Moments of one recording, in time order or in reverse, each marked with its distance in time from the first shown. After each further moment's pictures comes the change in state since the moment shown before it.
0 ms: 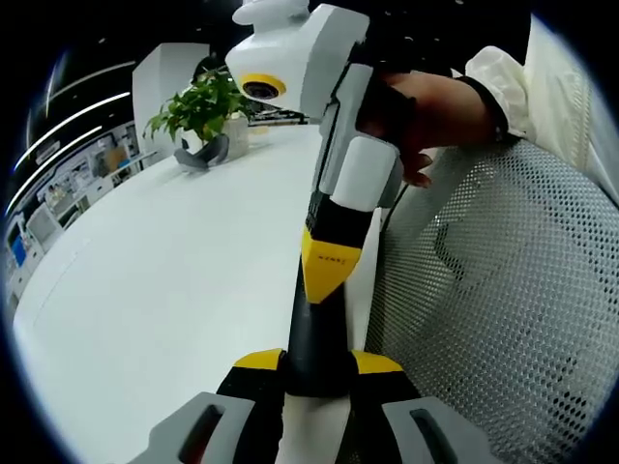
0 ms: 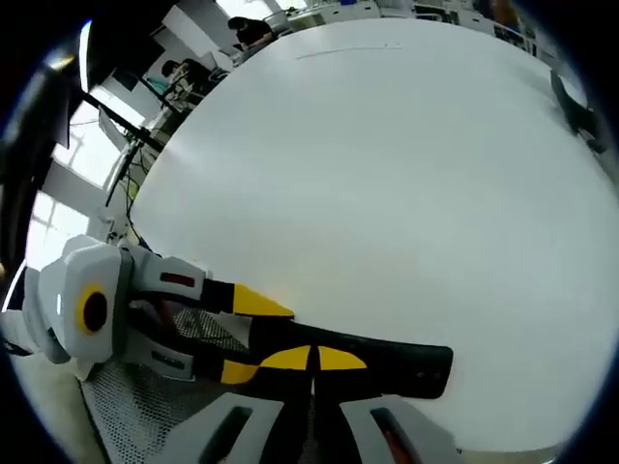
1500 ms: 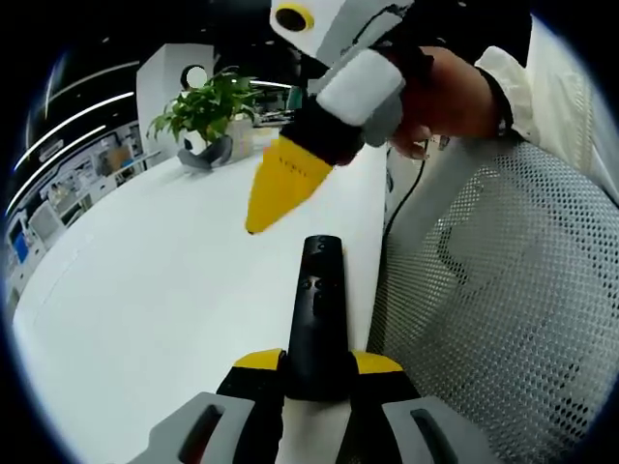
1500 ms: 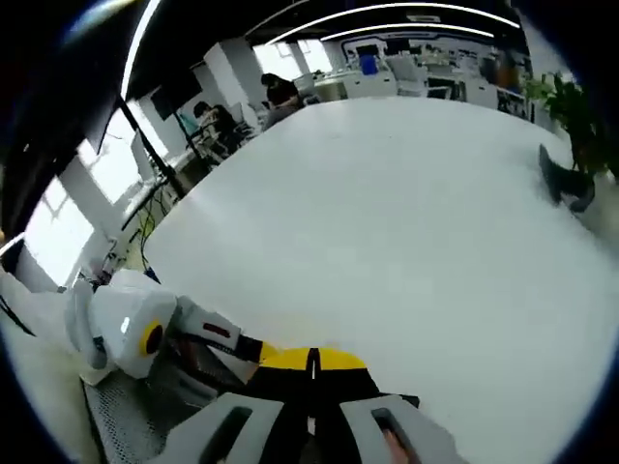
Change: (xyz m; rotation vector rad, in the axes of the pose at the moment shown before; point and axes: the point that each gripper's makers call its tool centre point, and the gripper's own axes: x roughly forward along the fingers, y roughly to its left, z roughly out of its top) left arm 0.002 0.002 0.001 -0.013 -0.010 0.013; right arm -0.064 0.006 0.057 -0.155 -0.432 -0.098
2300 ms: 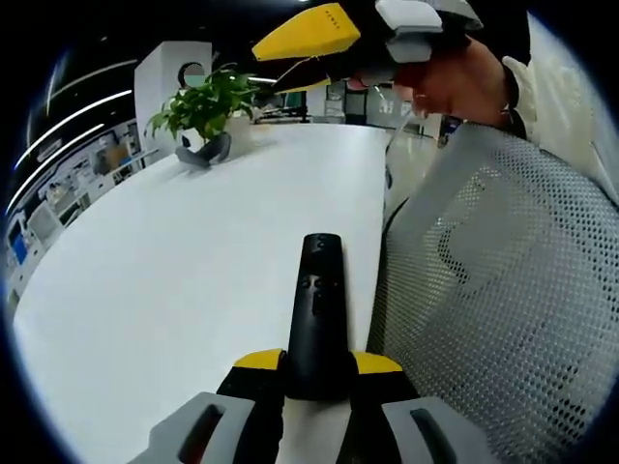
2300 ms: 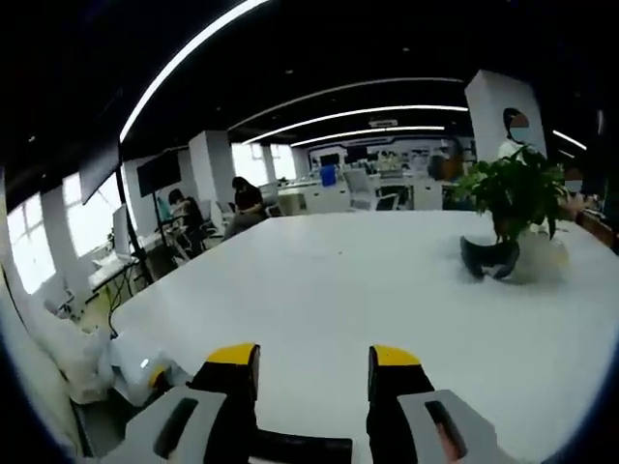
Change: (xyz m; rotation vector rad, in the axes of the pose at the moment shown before) left arm 0.000 0.000 0.000 0.010 0.028 -0.011; right arm -0.063 -0.032 0.041 -0.008 -0.418 -0.195
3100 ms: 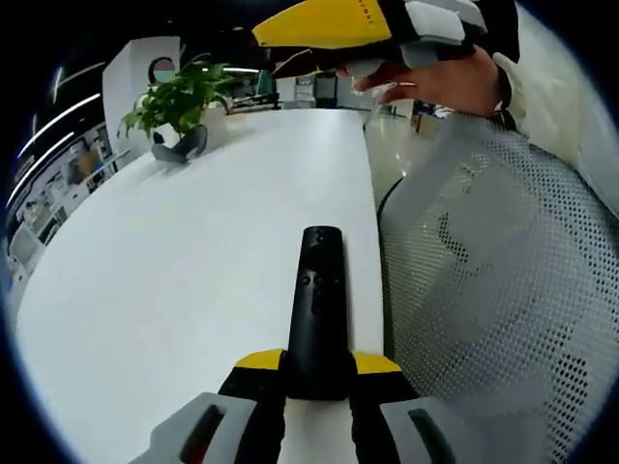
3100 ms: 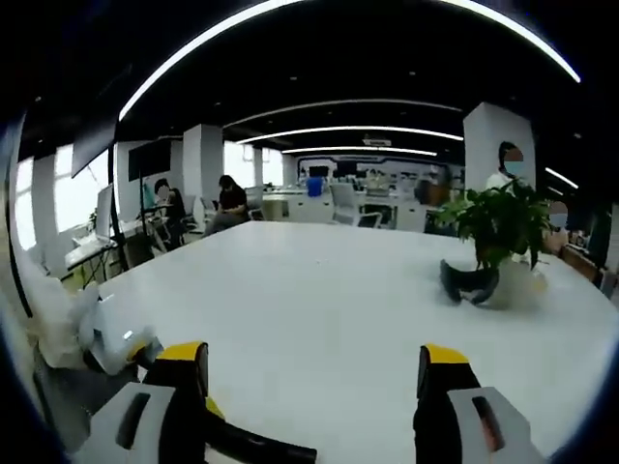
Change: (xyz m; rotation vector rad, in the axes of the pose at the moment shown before) left arm -0.001 0.018 -0.005 0.089 0.074 -0.111; right arm 0.005 -0.015 0.001 -0.105 -0.030 -0.110
